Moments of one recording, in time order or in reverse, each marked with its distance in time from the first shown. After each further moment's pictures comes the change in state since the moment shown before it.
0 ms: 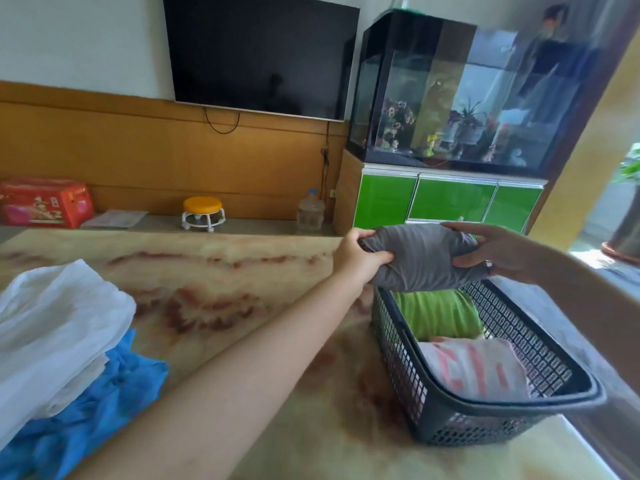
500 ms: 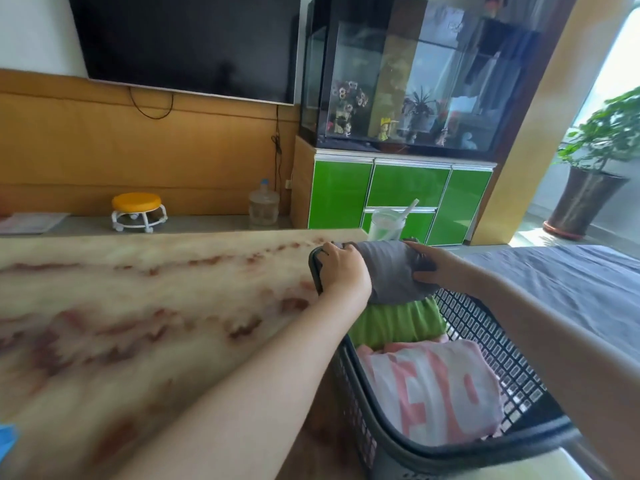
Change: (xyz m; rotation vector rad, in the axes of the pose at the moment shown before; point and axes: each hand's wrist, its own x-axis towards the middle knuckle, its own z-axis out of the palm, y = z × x) left_hand 0.080 -0.059 0.126 0.975 0.014 0.085; right_hand 0.110 0.125 -0.055 -0.797 0.051 -0.112
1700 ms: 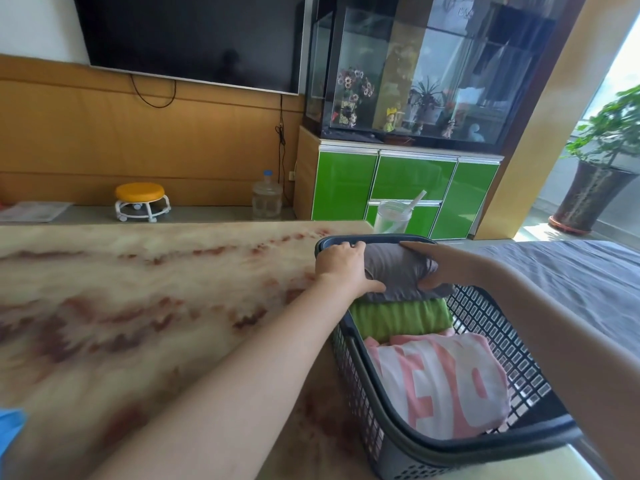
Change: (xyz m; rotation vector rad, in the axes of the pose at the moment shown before) left_hand -0.001 -0.023 -0.009 0.310 -0.132 0.329; right_hand -0.004 -0.014 -0.003 -0.168 -0.130 -0.006
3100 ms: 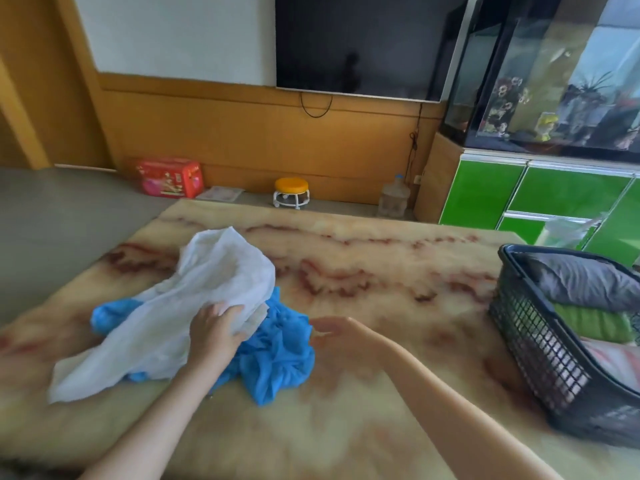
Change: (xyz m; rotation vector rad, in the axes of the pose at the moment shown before) left_hand -0.392 -0.369 -0.003 -0.165 0.165 -0.772; right_hand -0.083 -0.423 0.219 0.828 -0.554 -0.189
